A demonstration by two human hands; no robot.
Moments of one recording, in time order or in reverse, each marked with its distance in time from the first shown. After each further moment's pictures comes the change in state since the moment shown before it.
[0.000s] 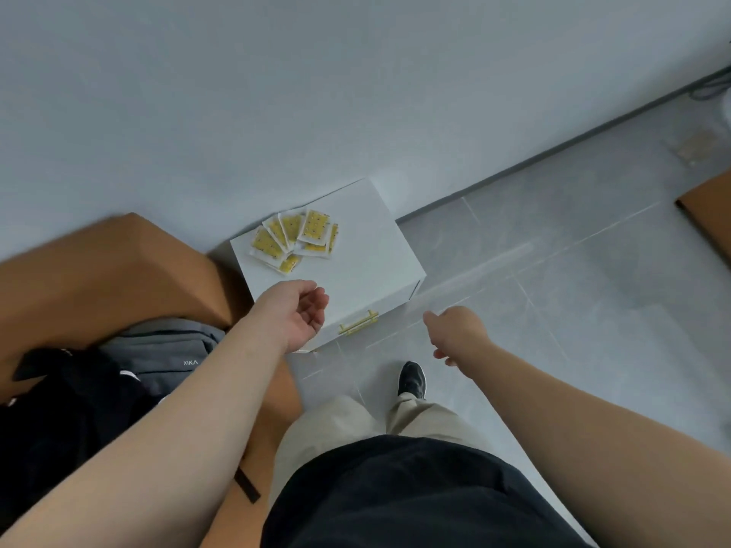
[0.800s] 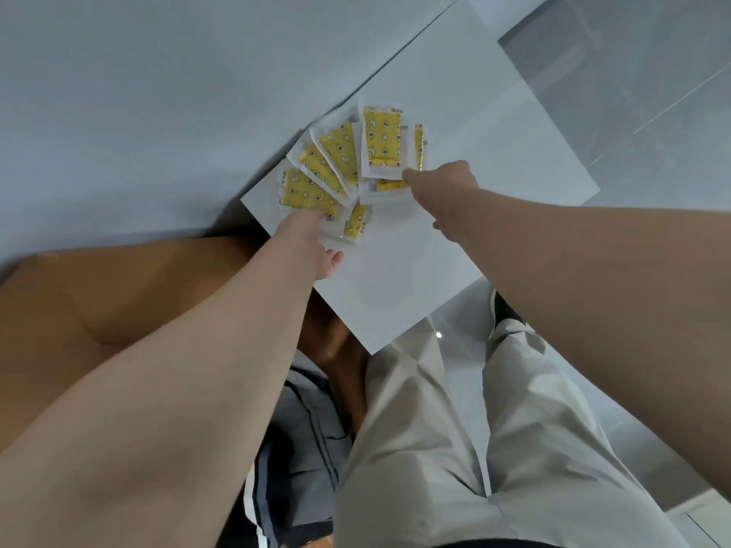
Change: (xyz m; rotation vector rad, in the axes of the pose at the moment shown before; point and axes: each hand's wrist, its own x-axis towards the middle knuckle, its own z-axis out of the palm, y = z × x) left_hand 0.337 0.158 -0.063 0.176 0.281 -0.276; right_hand 0.260 -0.220 0.221 0.314 0.022 0.336
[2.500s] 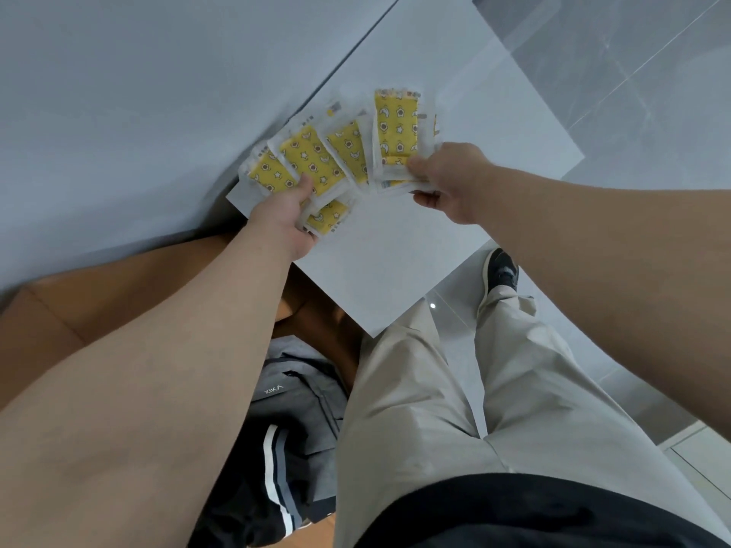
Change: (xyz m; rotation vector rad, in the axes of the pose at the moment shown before) left_hand 0.033 0.024 -0.007 0.098 -0.194 0.176; right_hand -0.001 0.009 -0.026 0.363 -0.188 0.007
